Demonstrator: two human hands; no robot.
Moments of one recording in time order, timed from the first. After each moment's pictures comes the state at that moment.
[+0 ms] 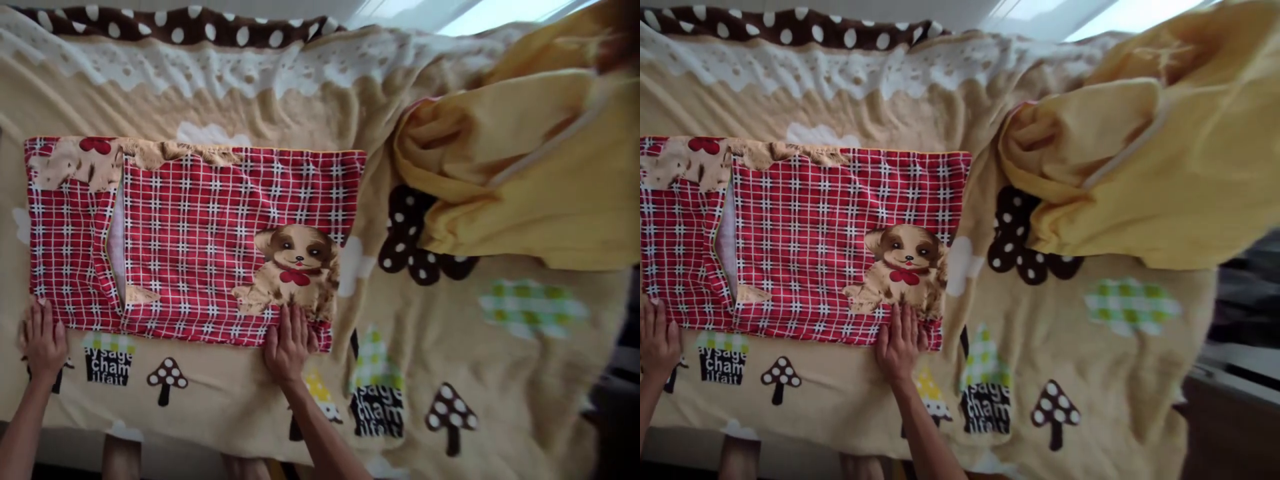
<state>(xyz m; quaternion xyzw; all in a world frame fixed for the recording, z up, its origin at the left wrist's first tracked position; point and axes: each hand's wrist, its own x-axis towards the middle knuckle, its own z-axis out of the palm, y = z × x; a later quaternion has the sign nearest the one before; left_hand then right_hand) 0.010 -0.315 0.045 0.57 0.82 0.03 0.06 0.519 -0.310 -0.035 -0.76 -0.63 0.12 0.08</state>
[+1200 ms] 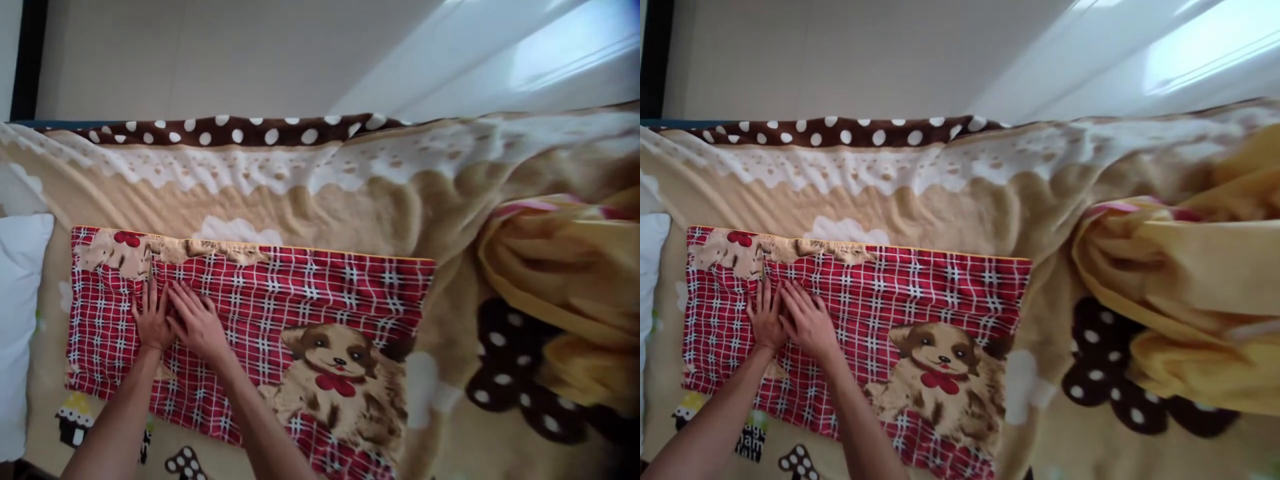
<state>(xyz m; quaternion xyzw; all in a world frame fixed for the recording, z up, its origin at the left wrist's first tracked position) 0.168 -0.105 -0.012 0.67 0.74 0.02 0.02 0.310 -0.058 0.007 -0.44 -0.83 0.29 0.18</state>
